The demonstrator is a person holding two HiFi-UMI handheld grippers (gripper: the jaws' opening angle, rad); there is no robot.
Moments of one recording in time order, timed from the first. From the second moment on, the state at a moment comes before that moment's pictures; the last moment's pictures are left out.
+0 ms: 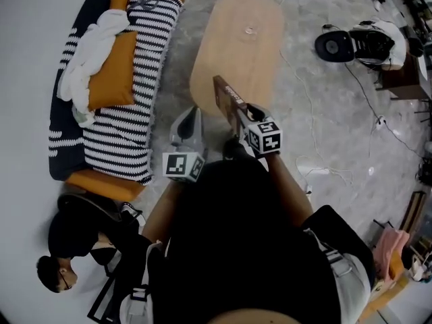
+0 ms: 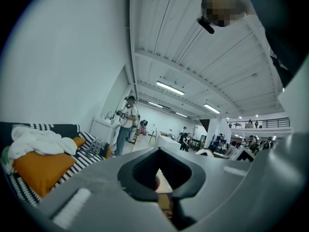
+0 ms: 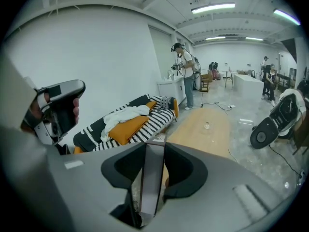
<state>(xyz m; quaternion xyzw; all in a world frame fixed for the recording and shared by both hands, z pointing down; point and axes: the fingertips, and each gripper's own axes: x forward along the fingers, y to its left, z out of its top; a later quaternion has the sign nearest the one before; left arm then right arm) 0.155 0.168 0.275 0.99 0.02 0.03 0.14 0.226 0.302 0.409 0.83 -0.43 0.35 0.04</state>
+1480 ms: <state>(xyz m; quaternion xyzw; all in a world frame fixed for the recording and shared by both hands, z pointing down) 0.367 0.258 0.304 0.98 0.05 0.10 0.13 0.405 0.393 0.443 0.83 -0.38 0.40 -0.04</state>
